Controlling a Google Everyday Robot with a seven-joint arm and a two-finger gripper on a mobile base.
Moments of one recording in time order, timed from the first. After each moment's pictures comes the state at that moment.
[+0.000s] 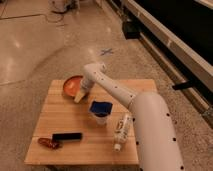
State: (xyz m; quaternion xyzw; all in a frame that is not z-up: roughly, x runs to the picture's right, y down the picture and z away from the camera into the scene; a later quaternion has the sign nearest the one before) arm -0.161 0.026 0.956 0.15 -0.32 -0.90 0.25
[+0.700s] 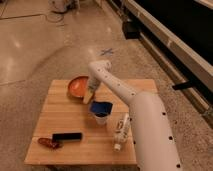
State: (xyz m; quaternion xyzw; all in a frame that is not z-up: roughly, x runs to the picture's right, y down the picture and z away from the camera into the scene) arm -0.099 0.035 0.964 0.09 -0.36 -0.91 0.21
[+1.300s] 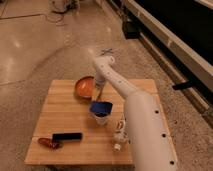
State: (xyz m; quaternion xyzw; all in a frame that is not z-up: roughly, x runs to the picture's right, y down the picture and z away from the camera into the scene) arm -0.050 0.021 0.980 0.04 -0.36 -0.91 0.18
